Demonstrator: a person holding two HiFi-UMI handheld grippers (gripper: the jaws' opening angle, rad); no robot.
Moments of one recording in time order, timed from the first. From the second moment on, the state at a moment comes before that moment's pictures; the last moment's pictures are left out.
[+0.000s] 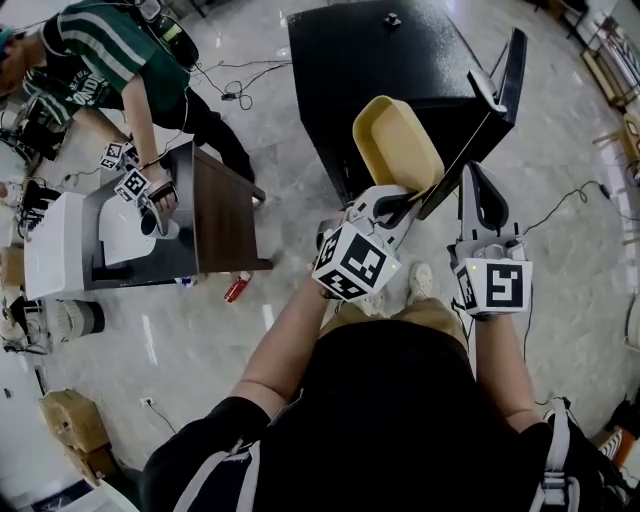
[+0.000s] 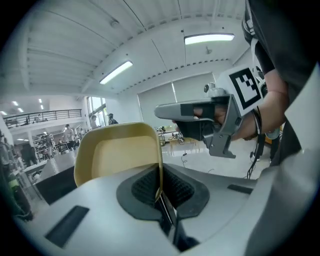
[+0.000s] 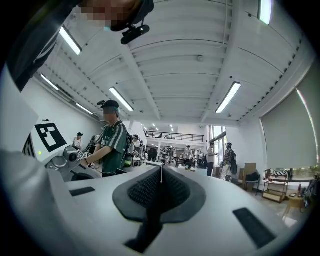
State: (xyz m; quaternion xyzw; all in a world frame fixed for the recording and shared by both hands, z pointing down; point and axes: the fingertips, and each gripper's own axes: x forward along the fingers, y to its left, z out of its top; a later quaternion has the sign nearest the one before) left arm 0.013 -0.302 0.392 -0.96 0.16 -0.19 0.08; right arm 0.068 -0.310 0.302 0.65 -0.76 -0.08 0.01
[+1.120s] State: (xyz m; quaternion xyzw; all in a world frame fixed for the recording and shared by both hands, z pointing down) left arm -0.083 -0.318 0.267 -0.92 0.38 0.01 0.08; right arm -0.012 -0.289 0.260 0.60 -0.79 -0.10 -0.02
